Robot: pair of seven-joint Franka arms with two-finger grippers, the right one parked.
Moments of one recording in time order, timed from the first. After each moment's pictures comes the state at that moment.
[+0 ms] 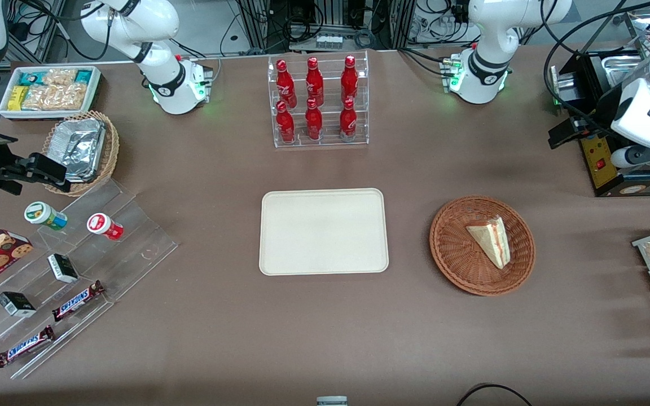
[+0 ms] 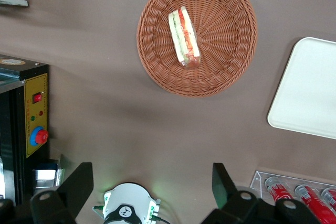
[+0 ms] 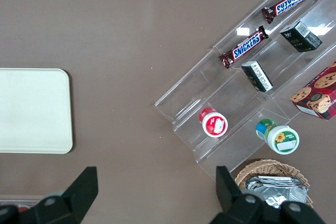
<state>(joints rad) -0.04 -0.05 -0.05 -1.62 -0.01 1.39 -0.31</state>
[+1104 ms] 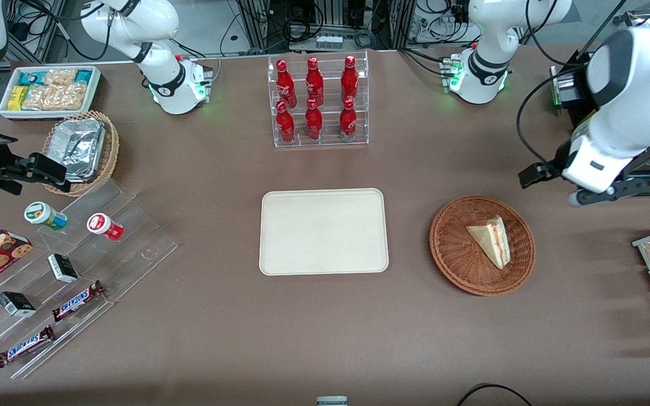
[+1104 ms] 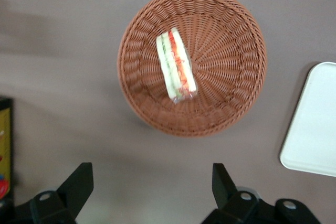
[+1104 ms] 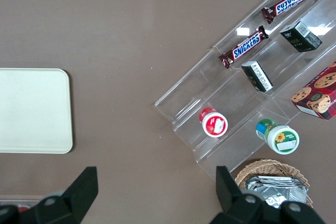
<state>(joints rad) -0.04 -0.05 -0.06 -1.99 -0.01 1.86 -0.26</state>
